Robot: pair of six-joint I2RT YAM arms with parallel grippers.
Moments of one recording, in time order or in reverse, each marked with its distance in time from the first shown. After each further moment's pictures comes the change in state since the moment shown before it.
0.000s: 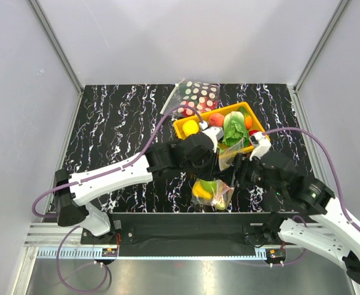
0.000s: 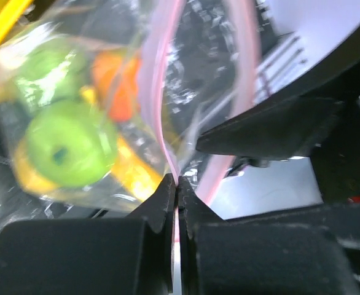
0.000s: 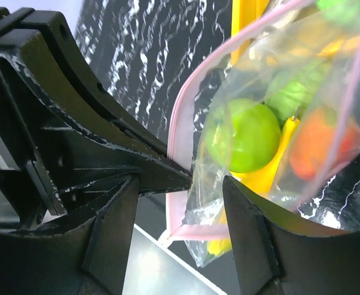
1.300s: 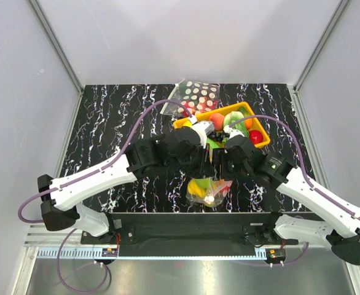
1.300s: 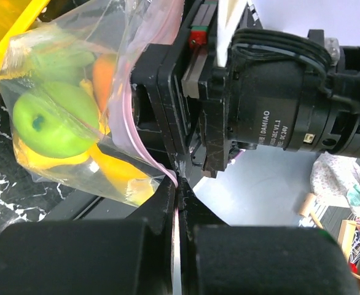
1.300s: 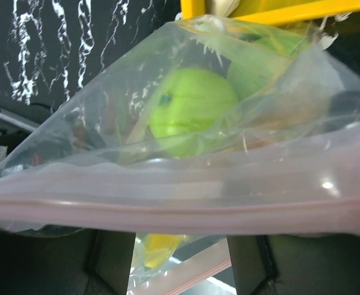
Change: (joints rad) left arm 0.015 -0.094 0.054 -0.139 0.014 0.011; right arm -0.005 0.380 0.123 -0.084 0.006 -0.052
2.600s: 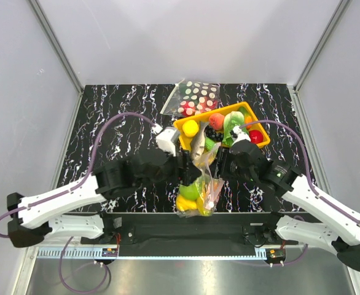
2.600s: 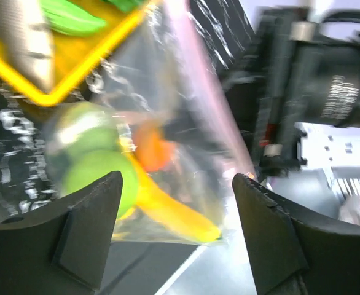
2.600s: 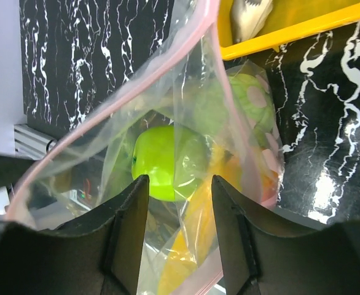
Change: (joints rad) left arm -0.017 -0.306 -0.378 0.231 -0.238 0.011; right arm 0.003 -0.077 -0.109 0.166 0.002 0.166
